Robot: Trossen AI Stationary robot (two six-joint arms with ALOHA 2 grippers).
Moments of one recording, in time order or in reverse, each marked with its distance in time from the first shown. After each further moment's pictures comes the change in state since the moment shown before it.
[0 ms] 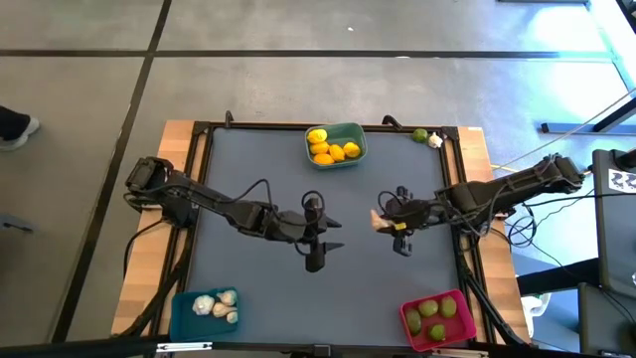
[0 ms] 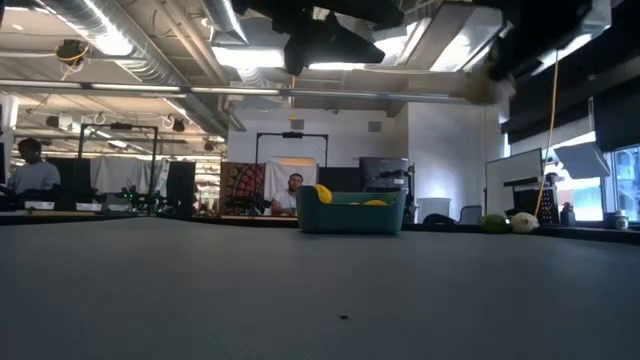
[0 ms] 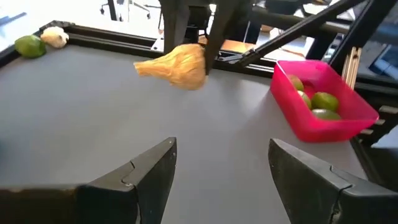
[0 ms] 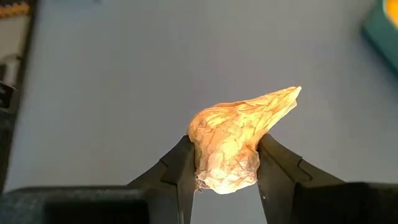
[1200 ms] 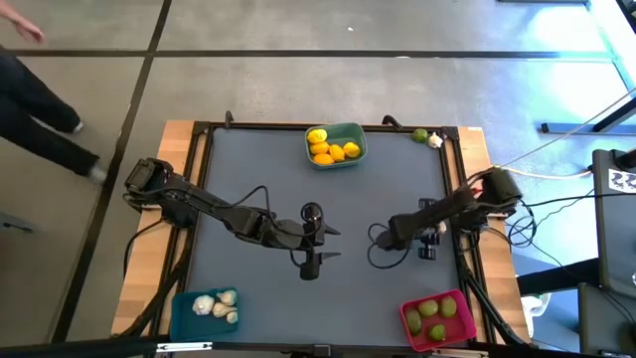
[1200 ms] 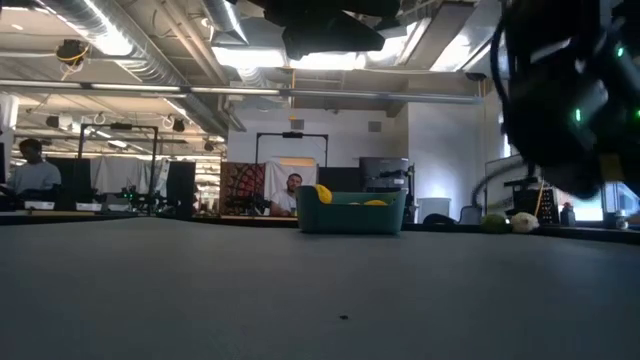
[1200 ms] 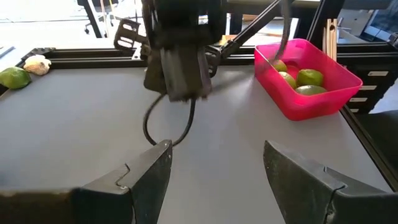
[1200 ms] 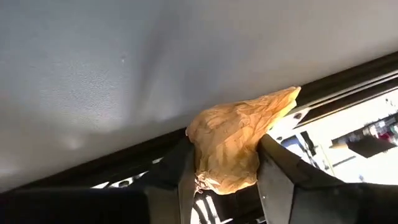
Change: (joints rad) left arm -0.051 0.000 0.000 -0.015 -0.016 0.155; right arm 0.000 0.645 -0.005 -0.803 -0.157 0.082
